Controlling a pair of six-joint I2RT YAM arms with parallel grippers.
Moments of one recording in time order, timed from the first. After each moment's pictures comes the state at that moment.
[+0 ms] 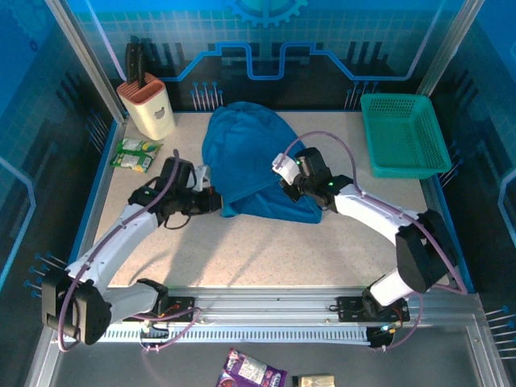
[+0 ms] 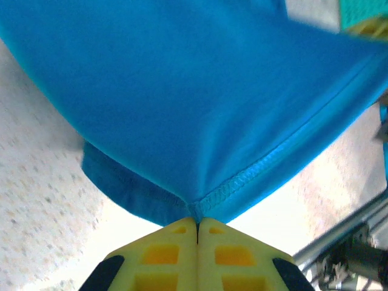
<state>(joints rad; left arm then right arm) -0.32 1.16 0.90 -0.67 0.42 -0.48 0.56 1.51 1.02 -0.25 -0.04 -0.39</state>
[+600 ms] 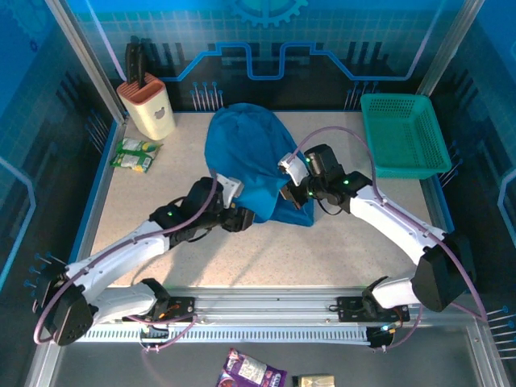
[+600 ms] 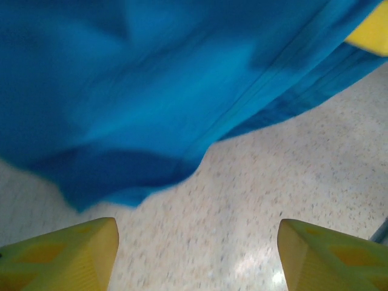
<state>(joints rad) -0.67 1.14 0.81 -0.38 0.10 -0.30 0.55 1.38 1.10 -0.53 -0.29 -0.12</state>
